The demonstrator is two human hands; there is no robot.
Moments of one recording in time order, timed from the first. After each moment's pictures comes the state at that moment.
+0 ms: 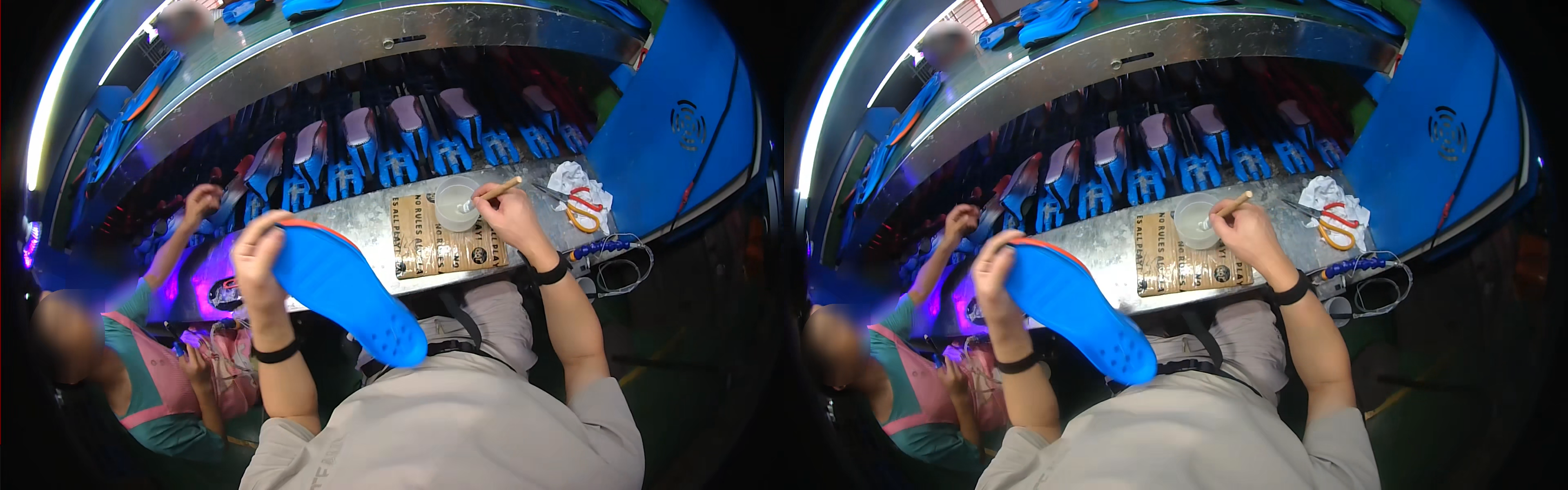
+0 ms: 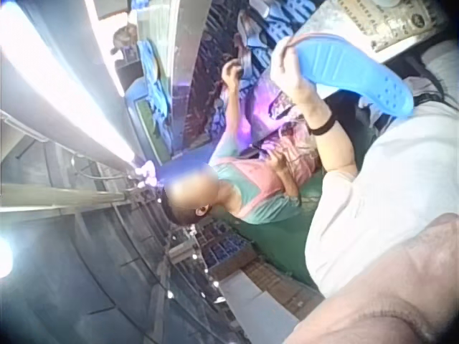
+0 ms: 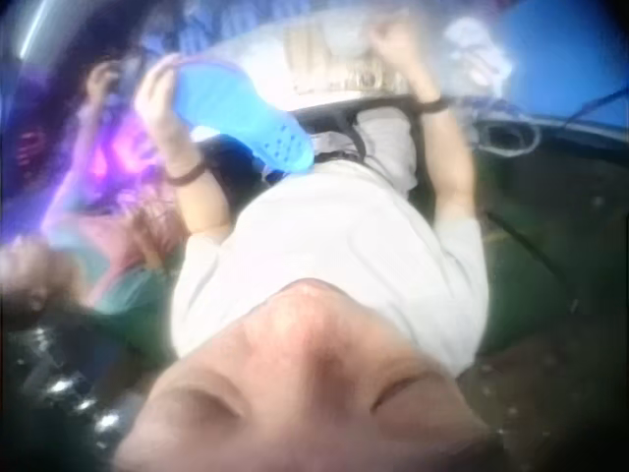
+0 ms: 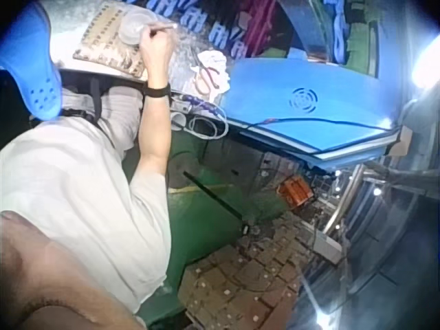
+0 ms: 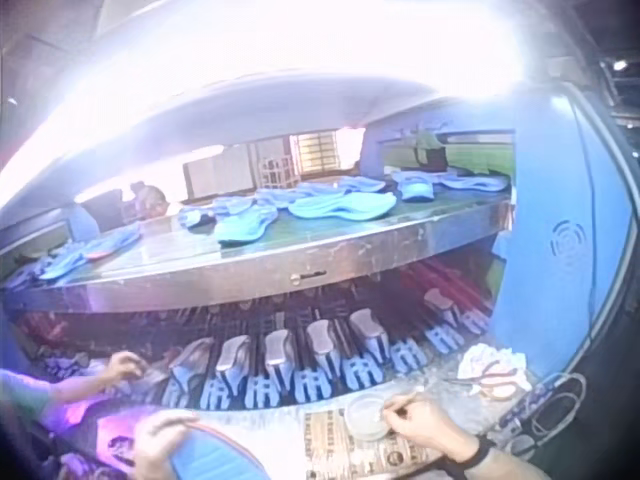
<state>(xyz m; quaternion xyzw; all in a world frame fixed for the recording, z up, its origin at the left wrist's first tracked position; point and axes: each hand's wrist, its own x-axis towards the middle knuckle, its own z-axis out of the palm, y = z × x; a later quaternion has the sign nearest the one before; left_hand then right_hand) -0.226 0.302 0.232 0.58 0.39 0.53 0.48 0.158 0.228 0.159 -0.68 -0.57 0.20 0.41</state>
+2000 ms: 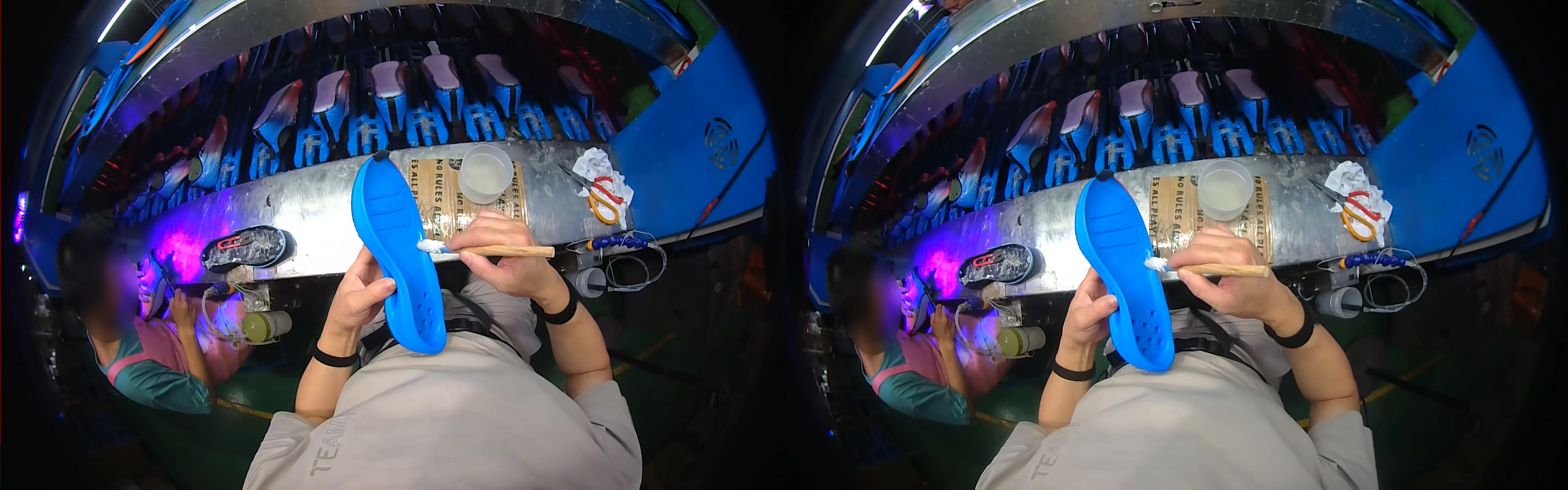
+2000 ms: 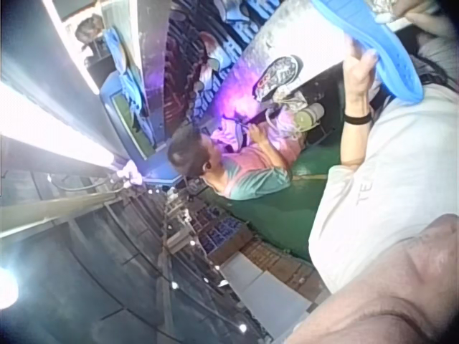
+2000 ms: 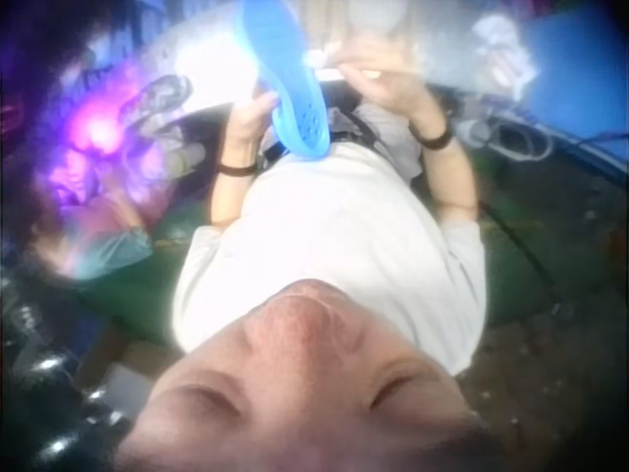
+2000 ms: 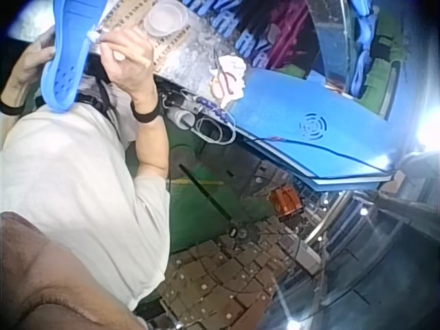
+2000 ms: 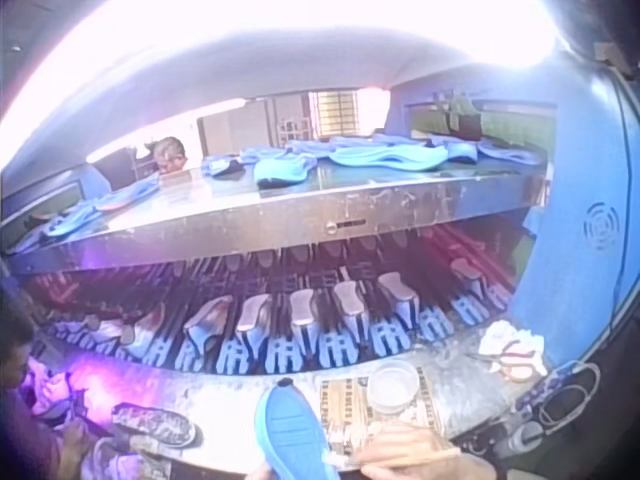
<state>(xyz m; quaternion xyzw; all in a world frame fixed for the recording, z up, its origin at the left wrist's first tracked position) -0.202 0.211 0.139 0.34 0.22 0.37 0.84 0.063 0.192 0.203 -0.41 -0.76 0.27 0.43</state>
